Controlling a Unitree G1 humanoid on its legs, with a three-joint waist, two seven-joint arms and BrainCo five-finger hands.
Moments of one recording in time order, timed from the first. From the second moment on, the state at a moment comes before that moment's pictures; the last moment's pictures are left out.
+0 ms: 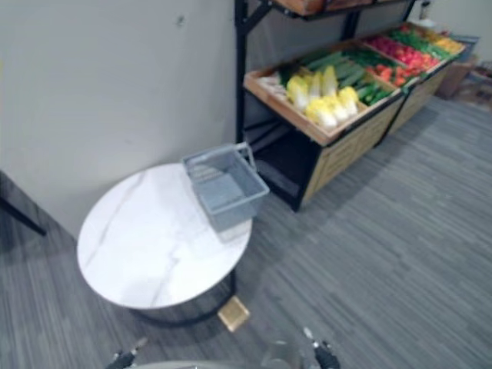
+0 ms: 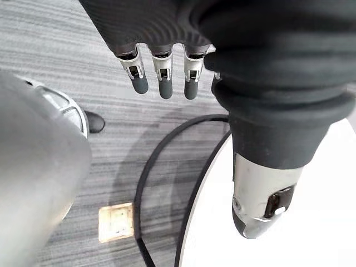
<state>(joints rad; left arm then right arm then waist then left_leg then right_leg) 0.09 0.00 0.45 1.19 -0.30 -0.14 0.10 0.11 -0.05 -0.40 1.11 0.25 -0.15 0.03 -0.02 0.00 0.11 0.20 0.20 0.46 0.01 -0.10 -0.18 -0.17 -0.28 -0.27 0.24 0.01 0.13</state>
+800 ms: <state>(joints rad) 0.09 0.02 0.39 1.14 -0.30 -0.16 0.15 0.03 -0.17 -0.34 0.90 0.10 -0.14 -0.04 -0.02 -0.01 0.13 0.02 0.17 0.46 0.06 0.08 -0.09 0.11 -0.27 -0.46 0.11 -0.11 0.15</state>
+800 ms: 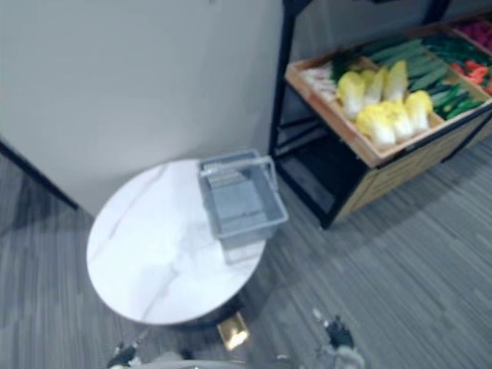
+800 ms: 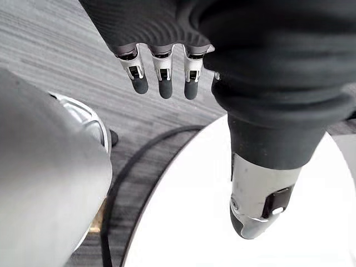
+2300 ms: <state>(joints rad) 0.04 0.09 0.15 1.00 -0.27 -0.17 0.19 -1.24 -0.67 0.20 1.08 -0.50 -0.11 -0.19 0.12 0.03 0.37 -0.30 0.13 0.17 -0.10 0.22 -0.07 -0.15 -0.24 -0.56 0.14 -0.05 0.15</state>
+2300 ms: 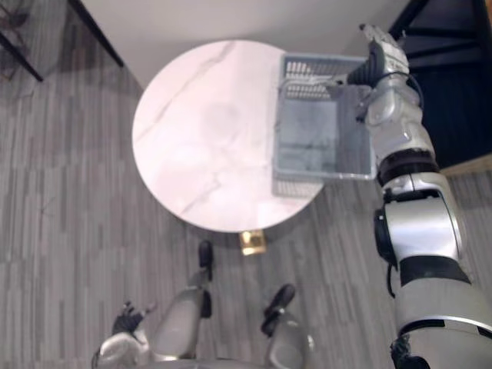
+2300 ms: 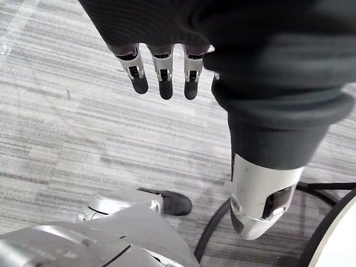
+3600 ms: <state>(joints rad) 0.03 0.11 0.12 1.02 -0.27 -0.19 0.20 -1.23 -0.73 0.25 1.16 -0.59 -0.11 -0.19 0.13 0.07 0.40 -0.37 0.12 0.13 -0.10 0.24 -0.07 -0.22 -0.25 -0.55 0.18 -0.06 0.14</state>
